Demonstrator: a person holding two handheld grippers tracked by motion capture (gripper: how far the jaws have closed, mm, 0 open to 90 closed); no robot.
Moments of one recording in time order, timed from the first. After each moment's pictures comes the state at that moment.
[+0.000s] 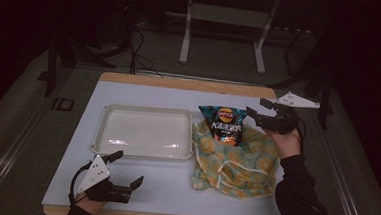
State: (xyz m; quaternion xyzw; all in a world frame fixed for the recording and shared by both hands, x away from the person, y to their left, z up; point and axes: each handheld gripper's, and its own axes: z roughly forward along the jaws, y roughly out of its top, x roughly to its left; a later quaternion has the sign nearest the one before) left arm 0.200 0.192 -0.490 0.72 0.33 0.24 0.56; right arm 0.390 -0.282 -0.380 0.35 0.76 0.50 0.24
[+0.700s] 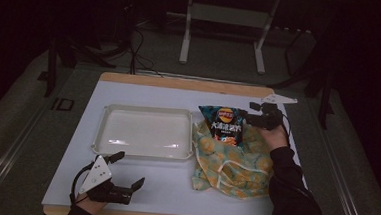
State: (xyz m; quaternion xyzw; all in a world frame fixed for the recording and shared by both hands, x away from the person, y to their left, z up) left arm 0.200 0.189 -0.491 0.73 0.32 0.24 0.55; right arm 0.441 -0.275 -0.435 0.37 0.78 0.45 0.21
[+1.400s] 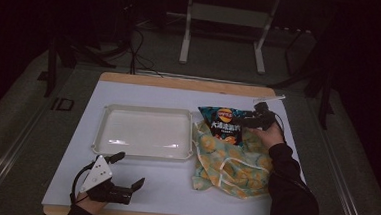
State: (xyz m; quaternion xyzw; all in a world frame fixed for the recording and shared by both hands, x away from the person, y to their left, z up) left arm 0.201 0.190 -0.493 0.74 0.32 0.24 0.54; right arm 0.478 -0.277 -0.474 0.38 0.83 0.41 0.08
